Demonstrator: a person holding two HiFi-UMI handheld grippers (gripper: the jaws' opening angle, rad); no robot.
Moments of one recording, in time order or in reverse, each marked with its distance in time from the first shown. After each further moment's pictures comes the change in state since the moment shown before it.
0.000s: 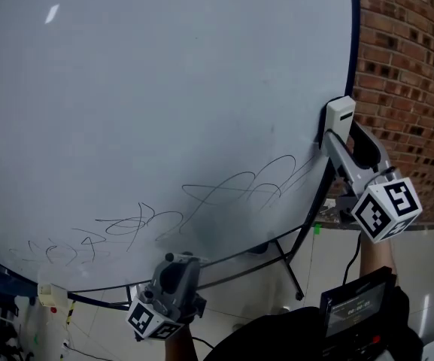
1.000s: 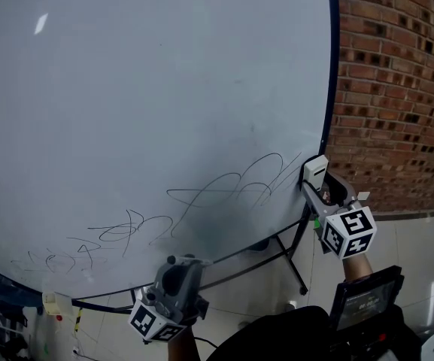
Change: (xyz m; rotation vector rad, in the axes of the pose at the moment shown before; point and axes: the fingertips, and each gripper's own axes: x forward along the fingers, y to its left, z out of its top) left arm 0.014 -0.013 -0.009 -0.012 0.033 -0.036; right arm -0.037 -0.006 -0.170 0.036 0.291 -0.052
